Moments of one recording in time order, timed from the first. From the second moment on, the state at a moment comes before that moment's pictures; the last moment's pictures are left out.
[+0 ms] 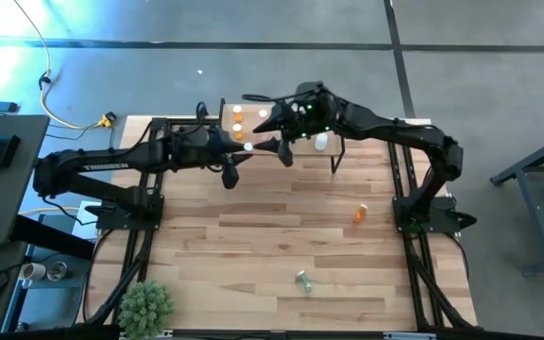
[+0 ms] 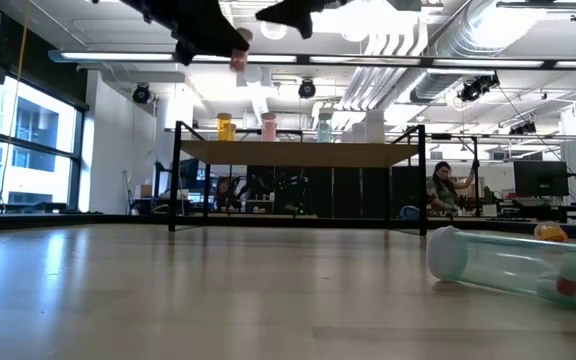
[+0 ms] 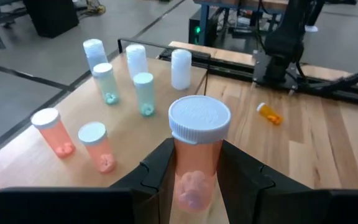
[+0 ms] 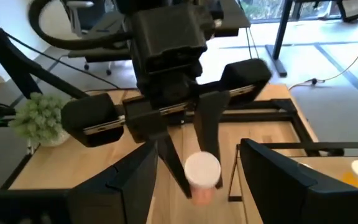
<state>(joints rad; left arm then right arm) 0.33 1.12 0.91 -0.16 -0.14 -0.06 -0.31 1.70 1.70 -0.35 -0.38 -0.08</state>
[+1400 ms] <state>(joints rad) 0.36 1.17 0.91 -0.11 -0.14 0.03 -0.31 1.81 1.70 -0.36 -0.36 -0.05</state>
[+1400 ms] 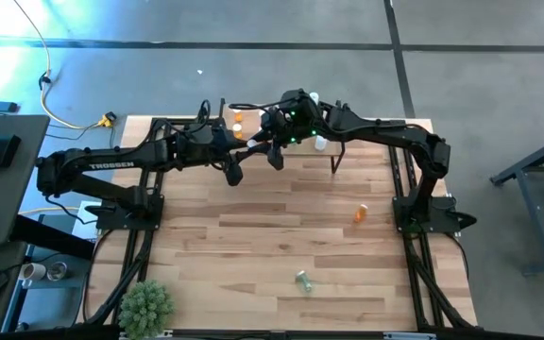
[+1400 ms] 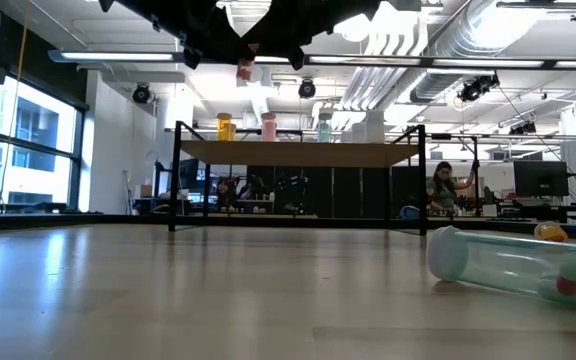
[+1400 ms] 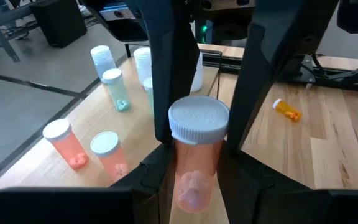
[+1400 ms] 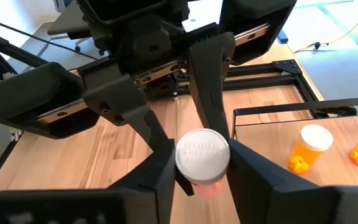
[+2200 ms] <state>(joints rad) 0.36 1.17 0.91 -0.12 -0.13 -0.03 -0.31 1.81 1.70 -0.37 -0.35 0.00</state>
